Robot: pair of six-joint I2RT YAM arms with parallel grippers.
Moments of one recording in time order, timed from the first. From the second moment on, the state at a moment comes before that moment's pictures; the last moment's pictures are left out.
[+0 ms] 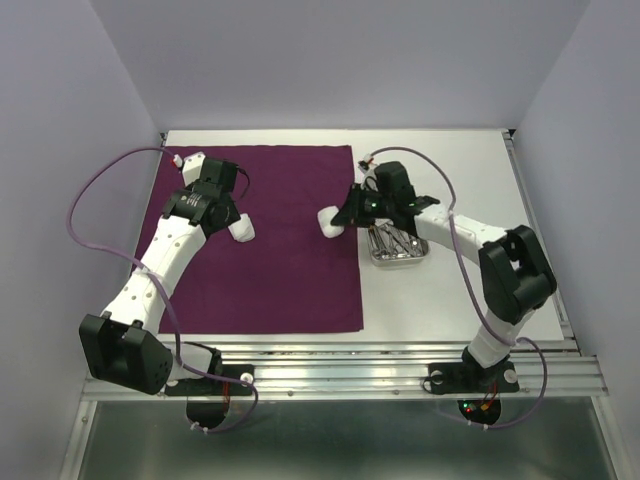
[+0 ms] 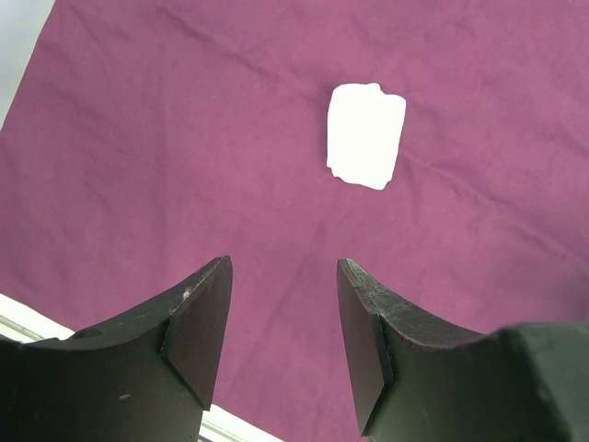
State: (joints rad) left arm -0.29 1.29 1.25 -0.92 -0.50 -0.64; right arm 0.55 1.77 1.19 -0.04 -0.46 0.61
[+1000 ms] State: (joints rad) left arm -0.29 1.29 1.23 -0.88 -0.47 -0.63; right arm 0.22 1.70 0.93 -0.15 -0.54 0.46
